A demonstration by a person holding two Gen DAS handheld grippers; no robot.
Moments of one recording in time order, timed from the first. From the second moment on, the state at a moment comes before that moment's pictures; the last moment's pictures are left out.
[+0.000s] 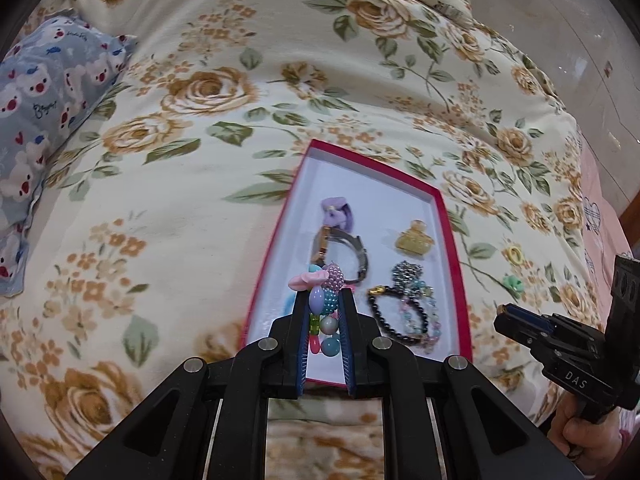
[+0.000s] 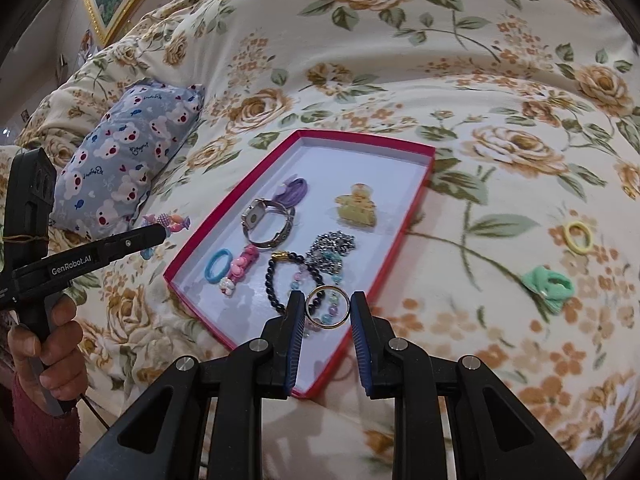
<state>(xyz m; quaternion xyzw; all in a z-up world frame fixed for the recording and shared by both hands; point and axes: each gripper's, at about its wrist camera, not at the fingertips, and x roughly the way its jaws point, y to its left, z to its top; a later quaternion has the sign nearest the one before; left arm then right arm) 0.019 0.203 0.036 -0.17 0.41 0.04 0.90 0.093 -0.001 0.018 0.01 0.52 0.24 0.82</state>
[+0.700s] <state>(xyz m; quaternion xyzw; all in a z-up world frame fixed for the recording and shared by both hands) 0.082 0.200 -0.005 -0.12 0.45 0.07 0.88 0.125 0.045 -0.023 -0.01 0.54 0.26 0.80</state>
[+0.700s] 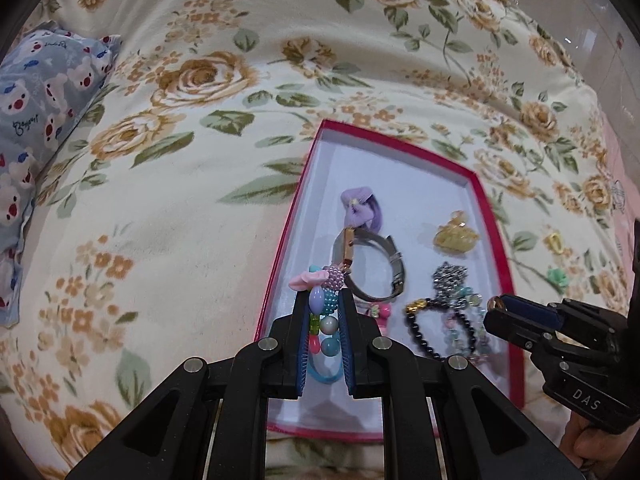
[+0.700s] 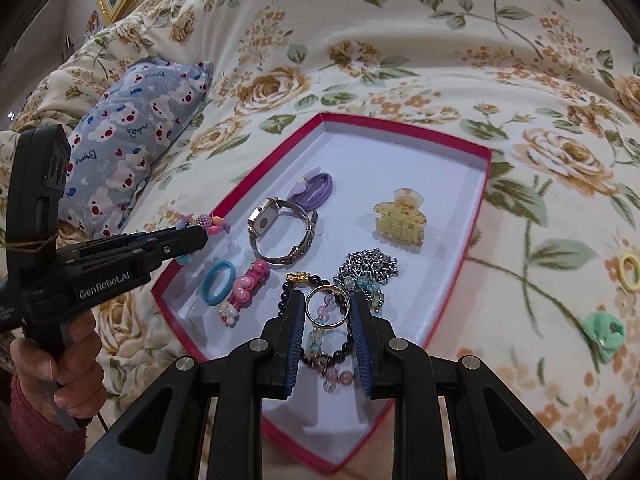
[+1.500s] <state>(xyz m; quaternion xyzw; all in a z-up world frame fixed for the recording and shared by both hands) 0.092 0.202 -0.035 -0.14 0.47 0.07 0.87 0.128 0.052 -0.047 -0.02 0.57 0.26 0.78</state>
